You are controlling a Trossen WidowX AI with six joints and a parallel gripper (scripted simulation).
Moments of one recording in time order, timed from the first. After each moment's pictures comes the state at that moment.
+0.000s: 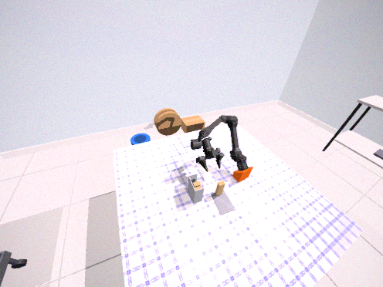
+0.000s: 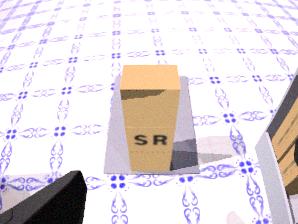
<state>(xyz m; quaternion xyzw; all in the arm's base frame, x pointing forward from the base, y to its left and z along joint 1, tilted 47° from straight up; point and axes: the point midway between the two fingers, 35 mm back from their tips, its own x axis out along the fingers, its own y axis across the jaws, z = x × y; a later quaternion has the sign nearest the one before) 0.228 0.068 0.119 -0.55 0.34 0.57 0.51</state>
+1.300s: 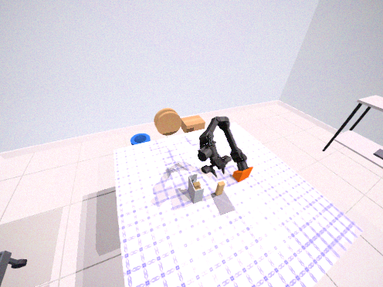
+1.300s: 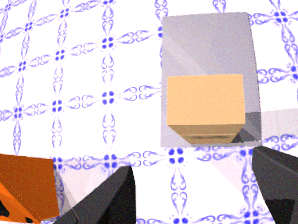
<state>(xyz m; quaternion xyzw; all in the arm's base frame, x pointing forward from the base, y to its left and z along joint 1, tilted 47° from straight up) 0.215 0.115 0.077 -0.57 0.55 0.47 0.39</state>
